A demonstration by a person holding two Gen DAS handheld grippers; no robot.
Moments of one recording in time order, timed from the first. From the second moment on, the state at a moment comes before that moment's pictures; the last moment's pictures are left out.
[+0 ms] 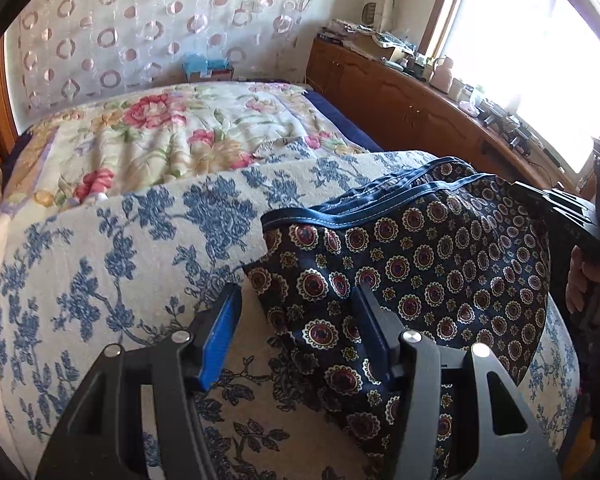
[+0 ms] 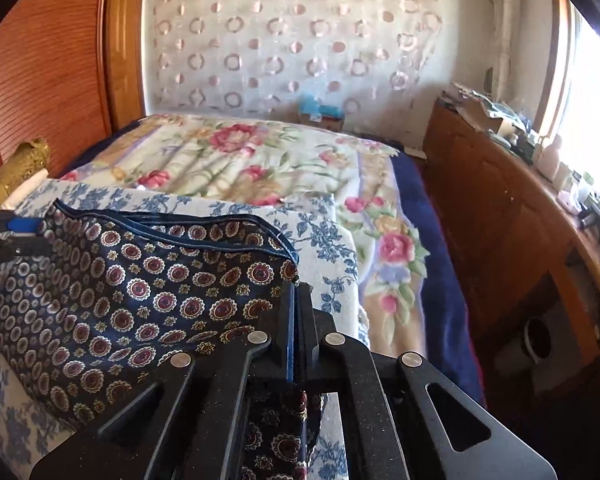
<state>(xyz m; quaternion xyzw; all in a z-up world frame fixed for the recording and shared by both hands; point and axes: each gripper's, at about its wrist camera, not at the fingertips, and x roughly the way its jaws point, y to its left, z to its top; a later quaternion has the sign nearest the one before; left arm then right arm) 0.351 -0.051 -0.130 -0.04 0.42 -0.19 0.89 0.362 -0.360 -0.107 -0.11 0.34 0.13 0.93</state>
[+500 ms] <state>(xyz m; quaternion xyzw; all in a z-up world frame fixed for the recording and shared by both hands) 0.337 -0.044 -0.102 -0.08 0.38 -0.23 0.89 0.322 -0.361 -0.093 -0.09 0.33 0.14 0.93</state>
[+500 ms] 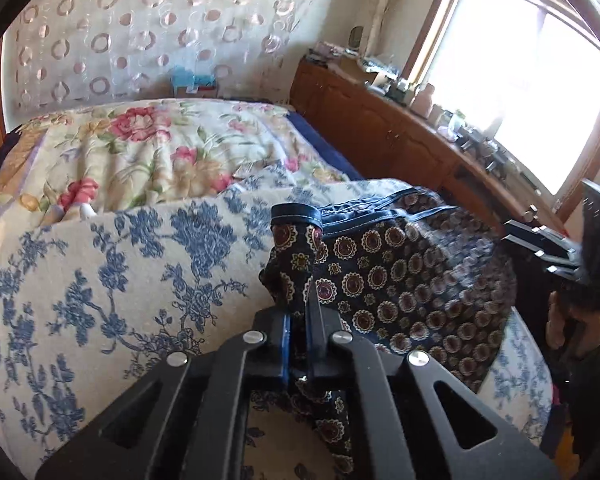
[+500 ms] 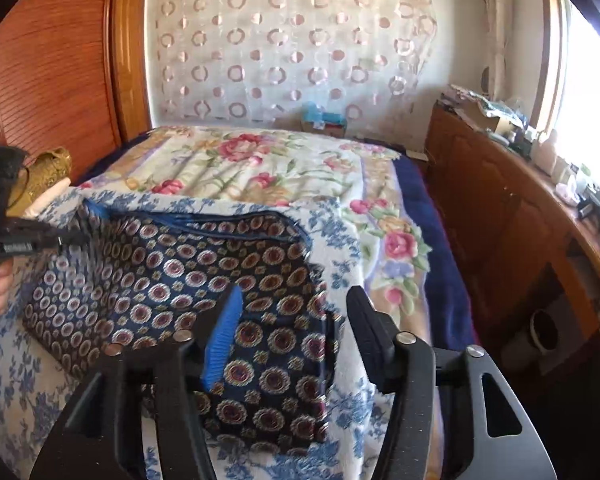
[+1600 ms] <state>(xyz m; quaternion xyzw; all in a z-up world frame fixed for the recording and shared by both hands) 0.335 -0.008 -0.109 -0.09 0.37 -0.21 0.90 0.377 -0.322 -0.152 -0.05 0.42 0.19 0.89</state>
